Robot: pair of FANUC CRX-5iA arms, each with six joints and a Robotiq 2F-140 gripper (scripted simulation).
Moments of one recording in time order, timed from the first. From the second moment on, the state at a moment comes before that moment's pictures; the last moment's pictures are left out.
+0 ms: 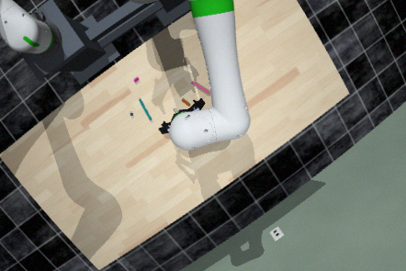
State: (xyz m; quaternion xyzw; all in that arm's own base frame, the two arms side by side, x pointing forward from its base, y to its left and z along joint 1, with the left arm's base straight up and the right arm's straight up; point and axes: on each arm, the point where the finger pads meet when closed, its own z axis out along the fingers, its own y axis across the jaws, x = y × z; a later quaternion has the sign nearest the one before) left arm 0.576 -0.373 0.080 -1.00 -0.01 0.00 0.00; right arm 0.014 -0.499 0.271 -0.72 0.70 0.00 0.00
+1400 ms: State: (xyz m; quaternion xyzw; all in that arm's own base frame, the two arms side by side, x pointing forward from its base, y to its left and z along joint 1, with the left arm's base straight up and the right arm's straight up) left arm 0.565 -0.327 0.082 -0.96 0.28 0.00 0.01; right arm 0.014 -0.499 0.271 -0.72 0.70 0.00 0.00
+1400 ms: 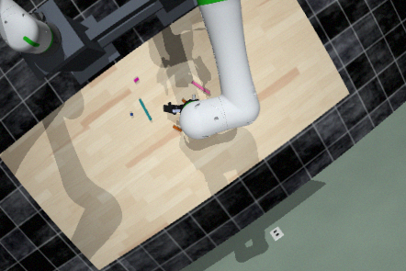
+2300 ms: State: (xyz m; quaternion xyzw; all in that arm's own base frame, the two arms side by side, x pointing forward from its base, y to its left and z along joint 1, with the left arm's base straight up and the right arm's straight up) left arm 0.538 -0.261 0.080 -0.75 0.67 0.01 0.00; right arm 0.014 -0.499 0.271 -0.72 0.70 0.00 0.00
